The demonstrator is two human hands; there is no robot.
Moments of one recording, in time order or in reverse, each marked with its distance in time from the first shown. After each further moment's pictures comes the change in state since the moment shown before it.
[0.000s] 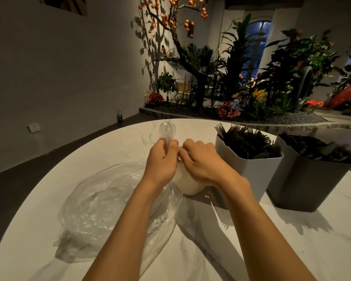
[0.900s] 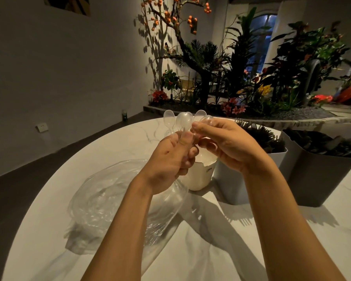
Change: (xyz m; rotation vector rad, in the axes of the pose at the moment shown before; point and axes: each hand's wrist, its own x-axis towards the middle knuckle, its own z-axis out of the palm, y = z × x) left_hand -0.024 0.039 -0.015 -0.287 -0.473 -0.016; right_hand -0.014 0.005 -0.051 1.176 -0.034 -0.086
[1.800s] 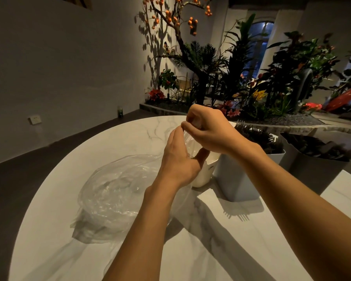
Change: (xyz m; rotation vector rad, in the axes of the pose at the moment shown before) left_hand 0.002 -0.012 0.016 0.639 0.387 0.075; right_hand 0.027 -0.018 0.032 -1.108 0.057 -0.261
